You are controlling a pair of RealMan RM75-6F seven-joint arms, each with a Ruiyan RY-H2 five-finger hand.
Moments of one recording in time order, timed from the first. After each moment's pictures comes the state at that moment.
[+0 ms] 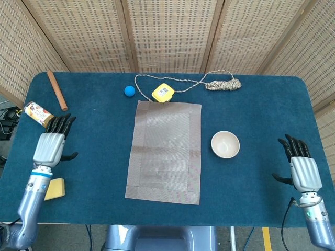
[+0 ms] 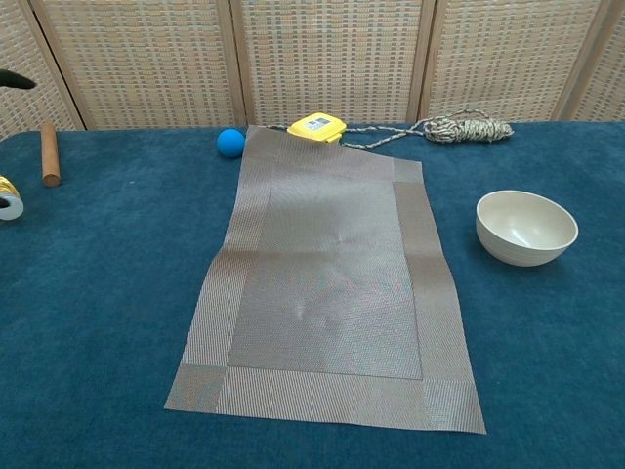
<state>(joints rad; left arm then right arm) -0.47 -1.29 -0.06 -1.62 1.21 1.36 0.26 0.20 -1.22 0.12 -1.46 -1.42 1.35 0.08</state>
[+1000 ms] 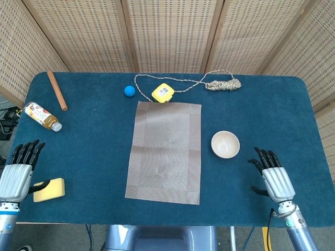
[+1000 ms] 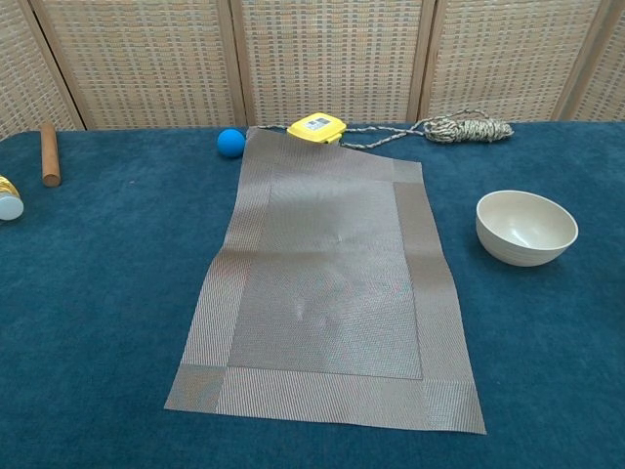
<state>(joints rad) -0.20 -1.16 0.06 -1.70 1.42 1.53 0.20 0.21 -1.31 0.03 -1.48 -1.54 1.34 -0.04</state>
